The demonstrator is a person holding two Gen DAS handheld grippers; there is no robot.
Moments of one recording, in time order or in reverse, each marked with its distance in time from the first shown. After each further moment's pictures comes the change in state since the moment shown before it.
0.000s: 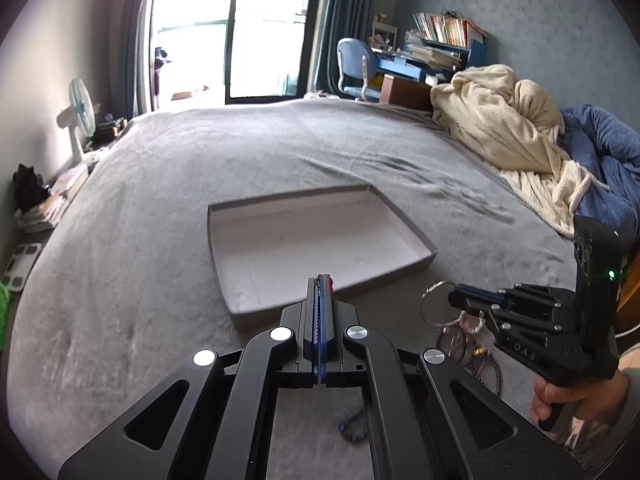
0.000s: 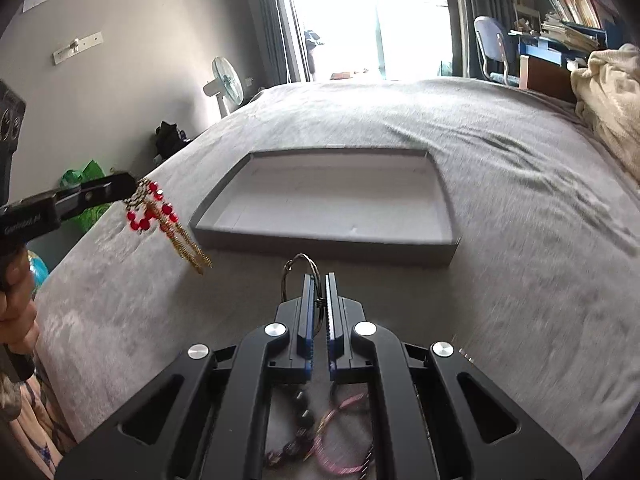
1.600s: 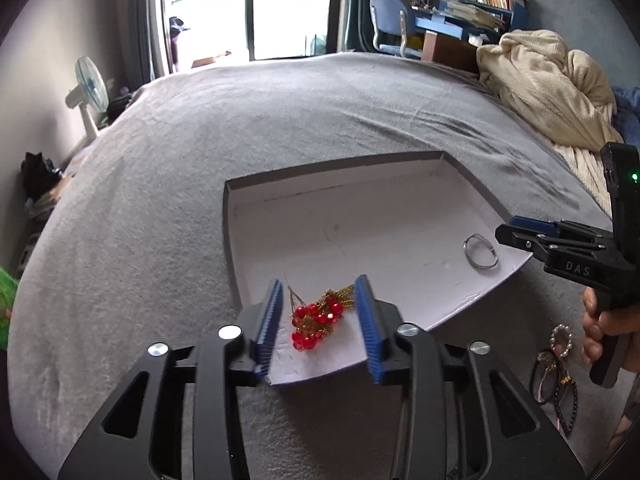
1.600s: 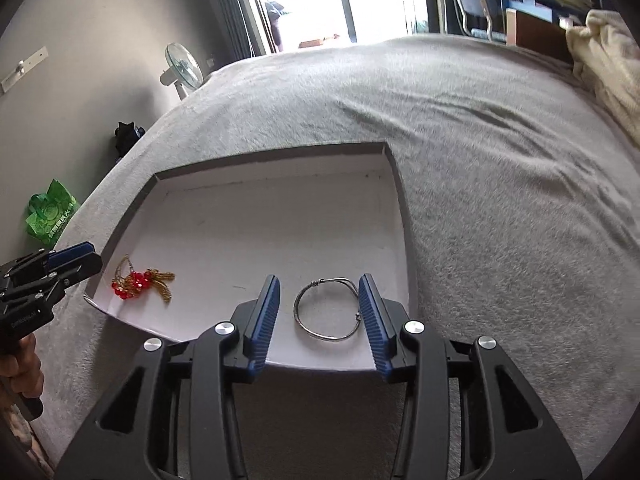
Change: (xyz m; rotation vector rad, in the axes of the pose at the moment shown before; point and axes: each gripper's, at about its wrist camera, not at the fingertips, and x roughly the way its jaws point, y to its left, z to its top) left arm 0.109 0.041 0.009 -0.001 0.148 0.124; right arm 0.098 -0.081 0.053 0.088 0.118 -0.040
